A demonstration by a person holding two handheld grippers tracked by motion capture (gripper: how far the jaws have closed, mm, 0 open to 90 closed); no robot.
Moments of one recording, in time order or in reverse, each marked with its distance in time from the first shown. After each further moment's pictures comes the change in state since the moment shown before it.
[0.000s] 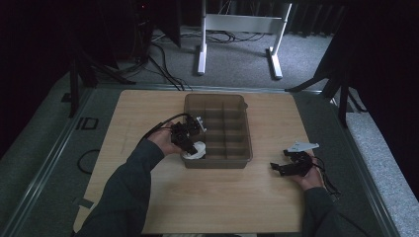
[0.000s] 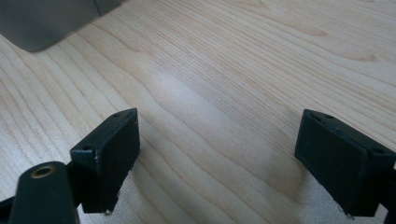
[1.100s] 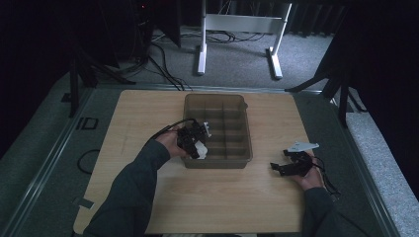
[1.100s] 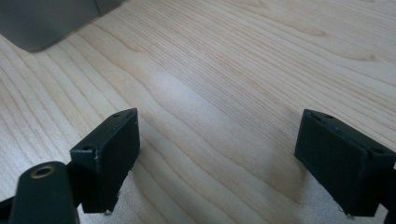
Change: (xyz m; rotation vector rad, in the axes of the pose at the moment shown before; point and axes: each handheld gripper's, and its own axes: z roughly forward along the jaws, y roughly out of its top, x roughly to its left) left arm 0.003 0.010 0.033 0.098 -0.029 0.009; right arm 0.000 0.000 0.000 0.000 0.000 -0.001
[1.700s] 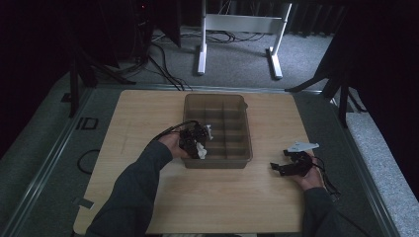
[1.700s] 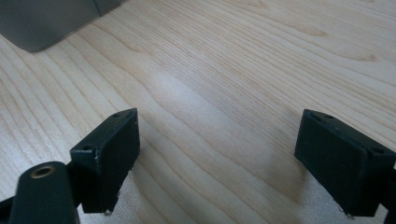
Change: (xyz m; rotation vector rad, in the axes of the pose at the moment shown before) left arm -0.001 0.005 0.010 0.046 0.009 0.008; right arm 0.000 0.000 0.000 0.001 0.001 0.002
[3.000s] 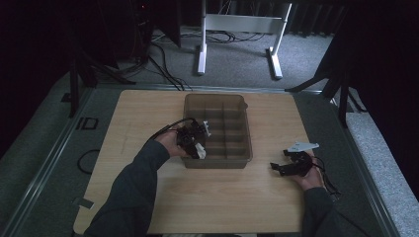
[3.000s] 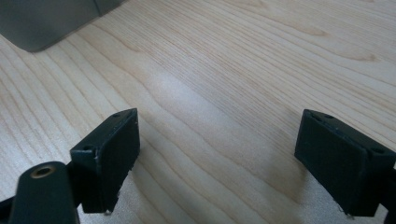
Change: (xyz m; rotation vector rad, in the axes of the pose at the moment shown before) left arm 0.002 -0.007 -0.014 -0.044 -0.027 -0.030; right arm 0.000 0.000 0.000 -0.001 0.000 -0.001
